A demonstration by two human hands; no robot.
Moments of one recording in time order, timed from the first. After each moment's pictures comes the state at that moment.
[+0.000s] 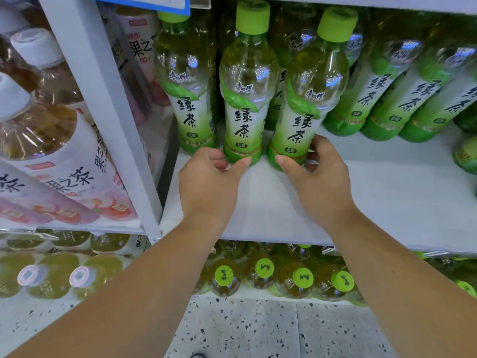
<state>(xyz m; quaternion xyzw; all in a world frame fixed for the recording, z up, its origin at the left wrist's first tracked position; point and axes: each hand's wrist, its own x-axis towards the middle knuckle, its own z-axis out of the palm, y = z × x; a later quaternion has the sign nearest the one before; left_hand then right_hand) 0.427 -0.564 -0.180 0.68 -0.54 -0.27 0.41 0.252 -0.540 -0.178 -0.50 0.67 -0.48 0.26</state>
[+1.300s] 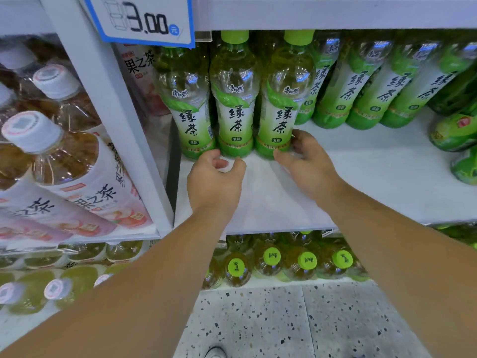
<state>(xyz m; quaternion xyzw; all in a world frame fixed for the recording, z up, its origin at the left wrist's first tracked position) 0.430 -0.570 -0.175 0.69 -0.52 -0.35 0.37 0.253 -0.557 -0.176 -0.44 0.70 -0.42 0.37</state>
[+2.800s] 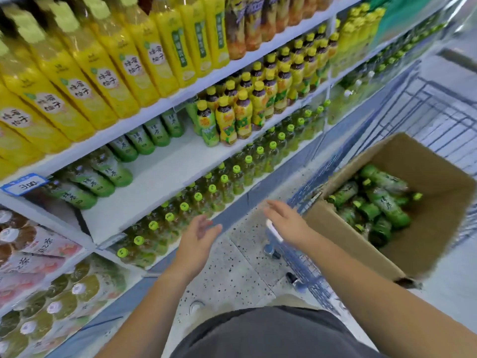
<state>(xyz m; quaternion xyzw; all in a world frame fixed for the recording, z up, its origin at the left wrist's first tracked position) 0.337 -0.203 0.057 0.46 -0.66 -0.59 0.05 0.142 -0.055 0.022 -0.18 0.79 -0.40 0.44</state>
